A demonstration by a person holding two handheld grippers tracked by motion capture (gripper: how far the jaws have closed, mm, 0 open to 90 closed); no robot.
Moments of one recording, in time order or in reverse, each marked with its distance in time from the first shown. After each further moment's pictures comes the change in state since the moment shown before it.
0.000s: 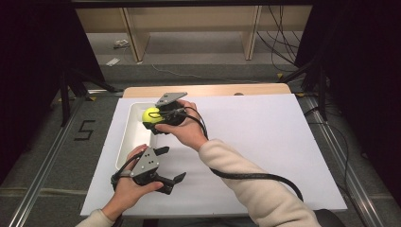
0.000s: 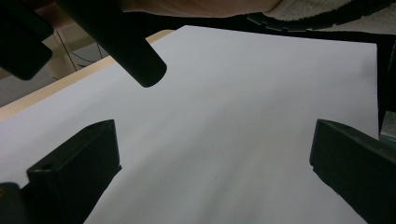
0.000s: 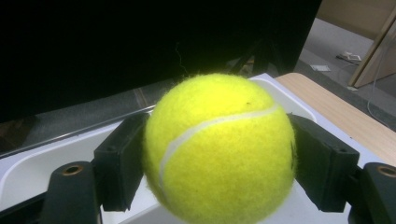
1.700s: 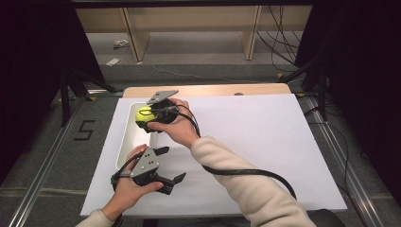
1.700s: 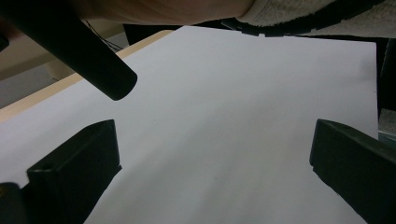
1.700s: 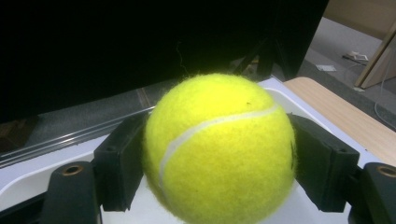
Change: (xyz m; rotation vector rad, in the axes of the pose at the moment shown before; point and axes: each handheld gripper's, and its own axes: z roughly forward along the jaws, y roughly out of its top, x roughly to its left) left arm -0.001 0.000 0.000 -0.002 -0.003 -0.002; right arm 0.004 0.011 0.020 0.012 0.015 0.000
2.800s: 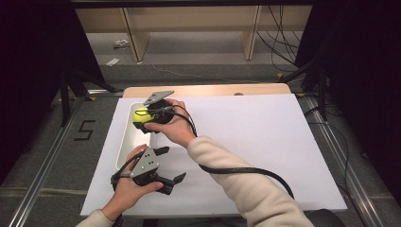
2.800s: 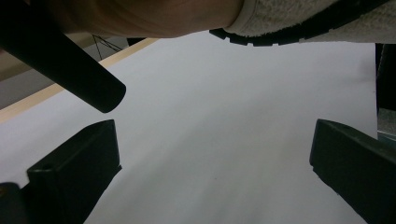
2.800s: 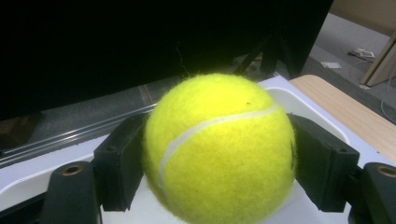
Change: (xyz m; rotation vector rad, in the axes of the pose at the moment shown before) left arm 0.000 0.000 0.000 -0.002 -0.002 0.002; right arm 0.002 0.001 0.011 0.016 0.011 -0.005
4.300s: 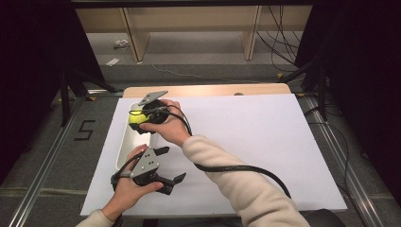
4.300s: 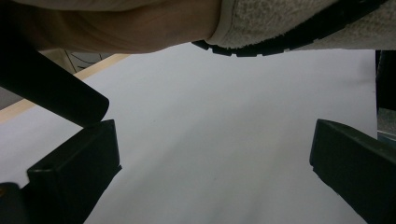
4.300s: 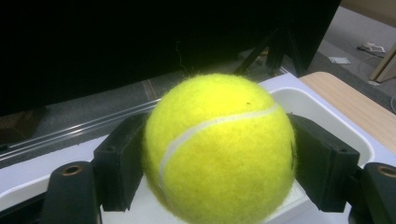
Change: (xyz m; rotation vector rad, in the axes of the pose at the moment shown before) left arm 0.000 0.000 0.000 0.000 0.001 0.000; right arm 0.003 0.003 0.016 0.030 0.021 0.000
